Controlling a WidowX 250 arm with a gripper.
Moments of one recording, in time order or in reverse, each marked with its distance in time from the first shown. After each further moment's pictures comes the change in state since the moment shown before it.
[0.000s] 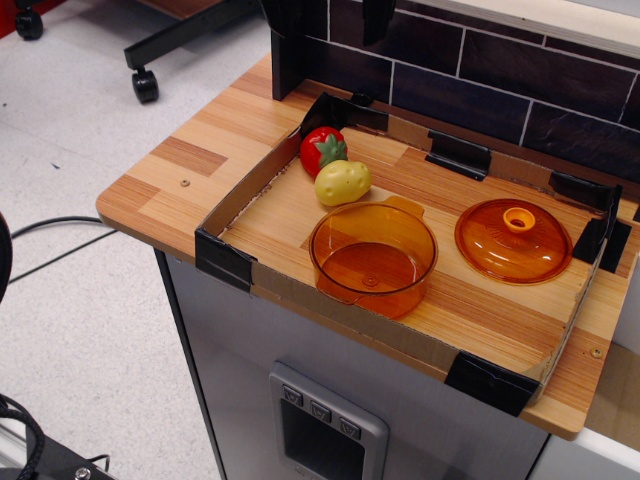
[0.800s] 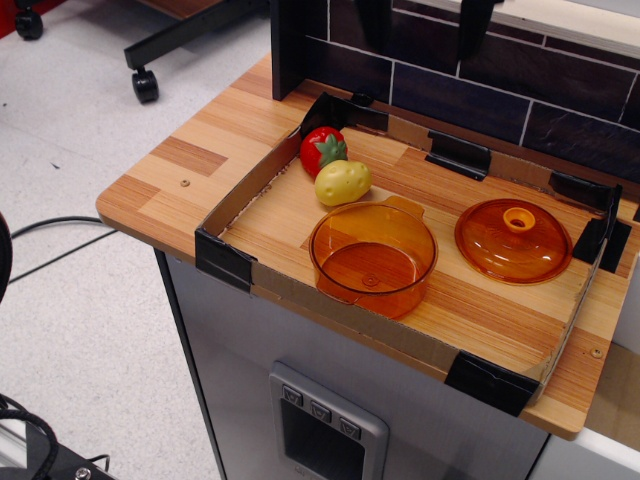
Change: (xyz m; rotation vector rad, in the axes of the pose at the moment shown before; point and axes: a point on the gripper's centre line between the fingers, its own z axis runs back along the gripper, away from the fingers) arm 0.036 -0.049 -0.025 -0.038 0.030 0.004
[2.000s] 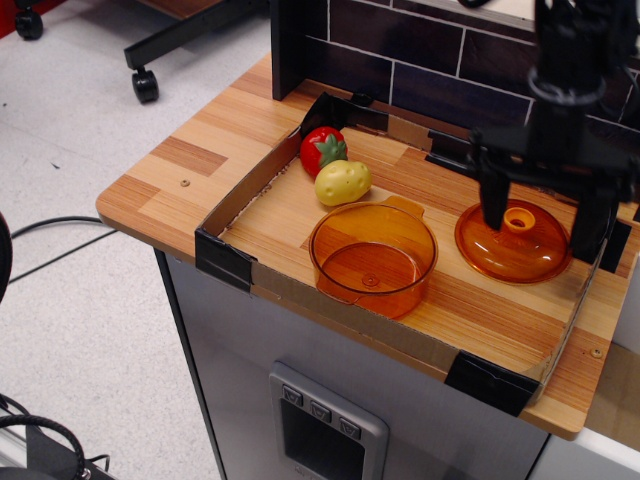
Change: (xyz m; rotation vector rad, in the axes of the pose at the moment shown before) arm -0.049 -0.085 -0.115 0.006 0.081 -0.105
